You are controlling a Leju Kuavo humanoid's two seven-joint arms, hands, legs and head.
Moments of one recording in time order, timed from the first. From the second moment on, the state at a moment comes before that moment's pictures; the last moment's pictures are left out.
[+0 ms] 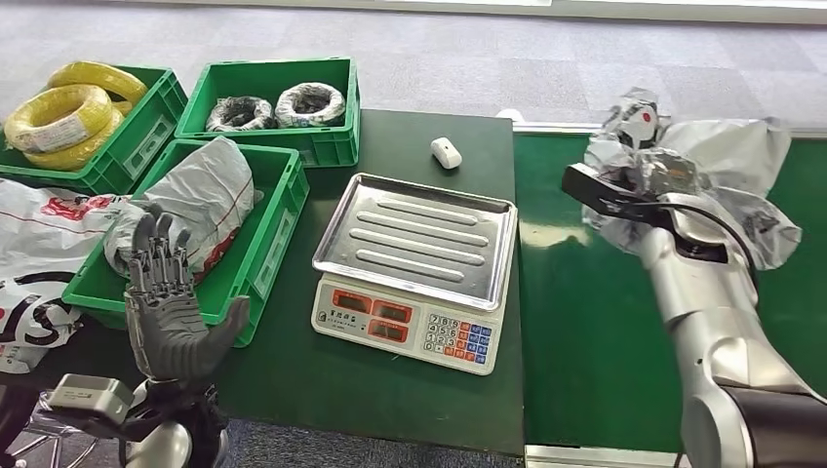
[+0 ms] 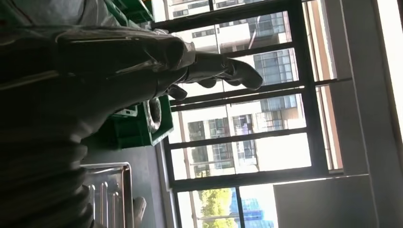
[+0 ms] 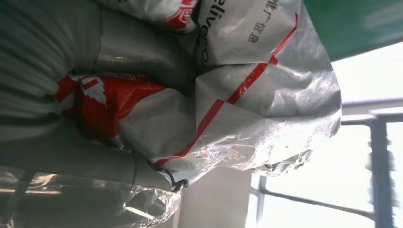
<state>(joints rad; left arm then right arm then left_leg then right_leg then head) -0.01 -0.09 -0.26 -1.79 -0.09 0.14 -0.70 -0.97 -0.15 0.13 -0.43 1.35 0.05 -0.16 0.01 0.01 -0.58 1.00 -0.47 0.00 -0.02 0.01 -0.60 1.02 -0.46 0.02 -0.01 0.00</state>
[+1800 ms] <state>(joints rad) -0.21 -0.17 -0.52 -1.42 -0.05 0.01 -0.70 -1.16 0.30 1.08 -0.35 0.69 -0.22 -0.16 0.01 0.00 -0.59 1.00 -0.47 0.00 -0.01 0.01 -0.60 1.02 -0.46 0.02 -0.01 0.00</state>
